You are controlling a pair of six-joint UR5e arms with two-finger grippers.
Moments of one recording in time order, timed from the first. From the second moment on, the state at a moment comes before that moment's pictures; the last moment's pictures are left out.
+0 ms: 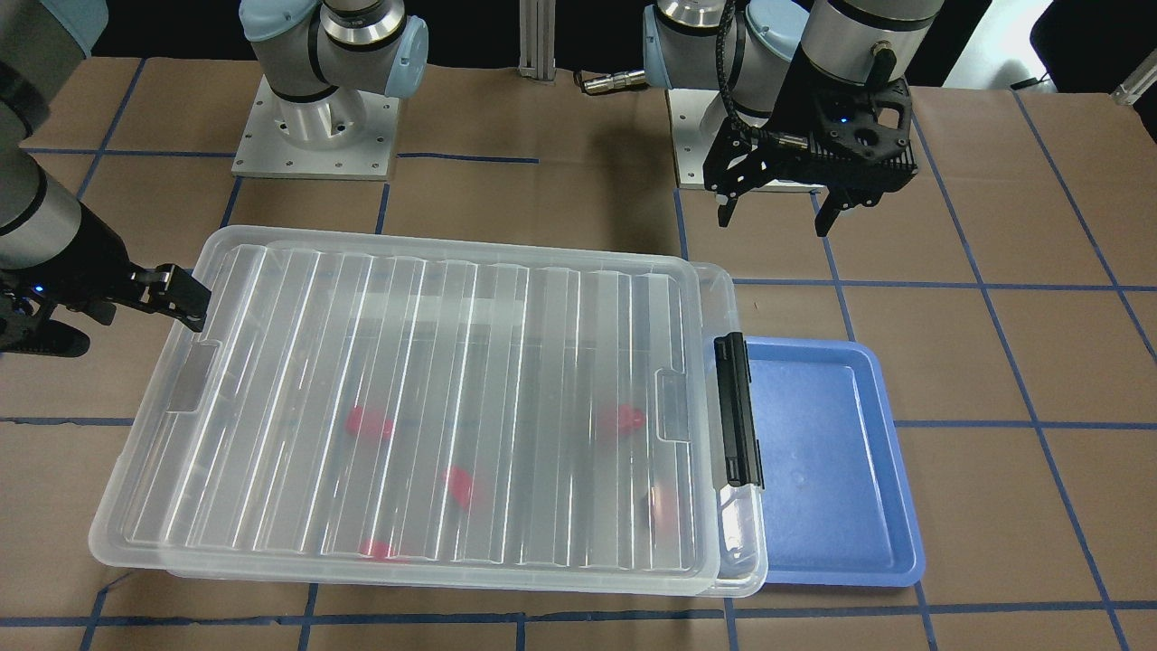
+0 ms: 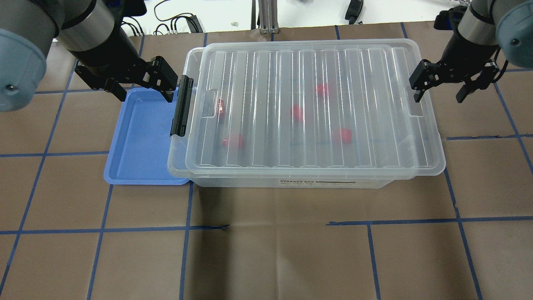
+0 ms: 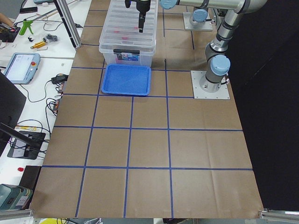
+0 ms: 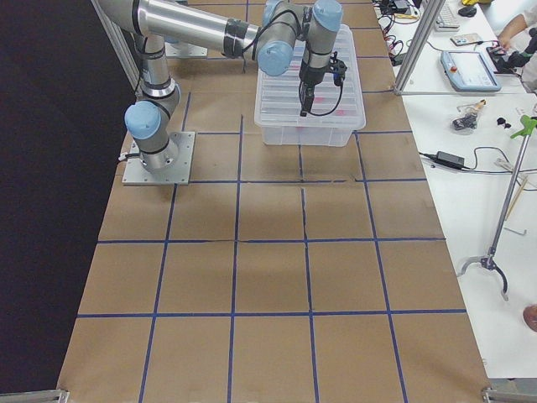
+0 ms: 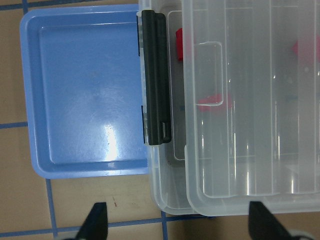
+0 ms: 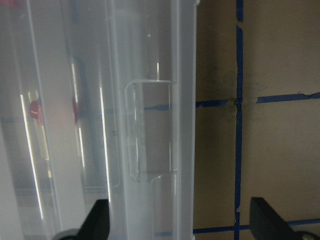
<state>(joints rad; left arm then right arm) -1.60 -1.54 -1.57 -1.54 1.55 0.06 1.32 -1.42 1.64 -1.70 -1.60 -0.18</state>
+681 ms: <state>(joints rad) -1.60 -1.54 -1.57 -1.54 1.55 0.06 1.26 -1.41 1.76 -1.83 -1.60 -0.24</state>
